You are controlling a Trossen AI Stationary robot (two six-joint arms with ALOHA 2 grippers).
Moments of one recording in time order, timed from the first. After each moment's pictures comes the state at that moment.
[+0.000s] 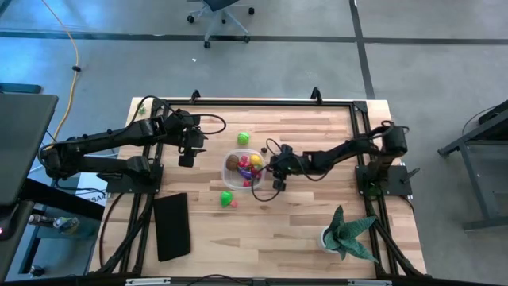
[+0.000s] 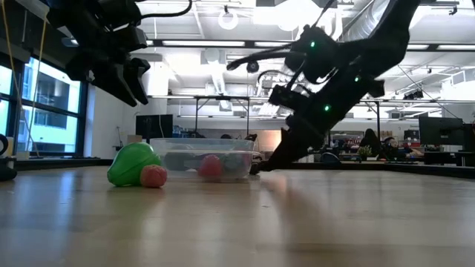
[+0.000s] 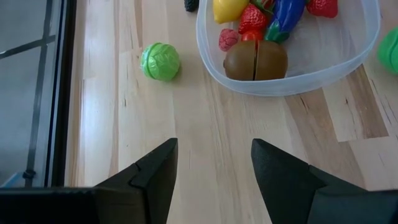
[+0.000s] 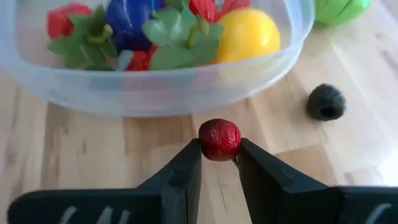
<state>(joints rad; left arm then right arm) 0.56 0.96 0.68 -0.63 0.08 0.62 -0.03 1.79 0.74 0.29 0.19 0.05</state>
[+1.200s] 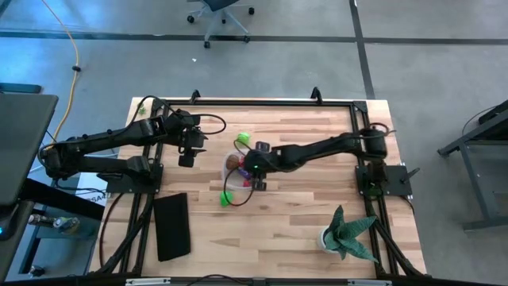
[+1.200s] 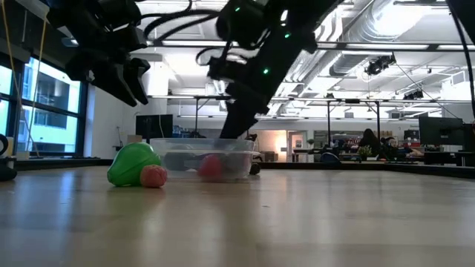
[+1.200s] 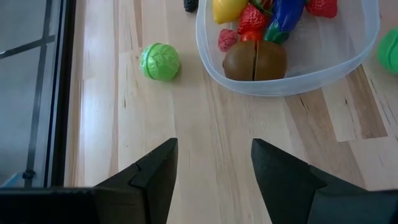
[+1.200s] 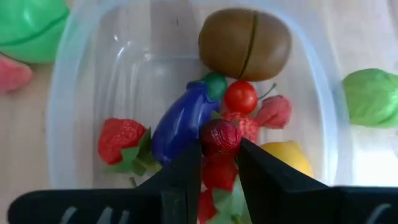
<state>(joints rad) 0.56 0.96 0.68 -0.63 0.08 0.62 0.00 1.99 1.37 -0.34 0.18 -0.03</state>
